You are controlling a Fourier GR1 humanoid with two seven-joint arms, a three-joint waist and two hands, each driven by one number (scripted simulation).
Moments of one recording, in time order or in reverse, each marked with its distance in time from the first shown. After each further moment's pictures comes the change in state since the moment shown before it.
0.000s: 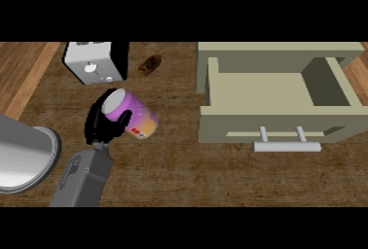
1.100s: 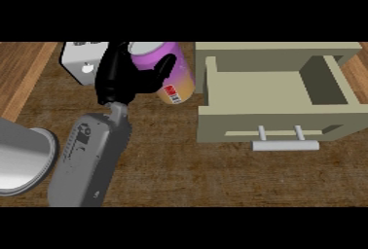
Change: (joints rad) left arm -0.274 -0.008 -0.217 -0.361 -0.103 0.407 0.437; right arm -0.003 -0.019 0.031 -0.008 -0.013 -0.049 0.014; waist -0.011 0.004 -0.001
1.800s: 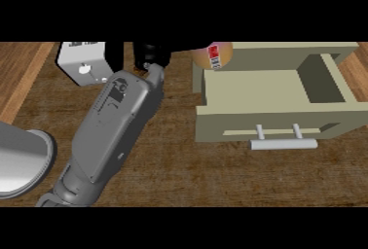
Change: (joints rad) left arm -0.353 -0.002 -0.042 0.315 0.057 0.149 -0.027; right arm -0.041 0.011 0.014 0.020 0.034 0.014 0.004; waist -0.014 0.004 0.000
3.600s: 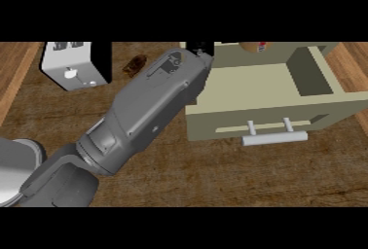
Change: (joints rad) left arm -0.396 0.000 -0.388 0.603 0.535 0.188 -0.252; right arm -0.099 -0.035 0.030 -0.024 0.005 -0.048 0.072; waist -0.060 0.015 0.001
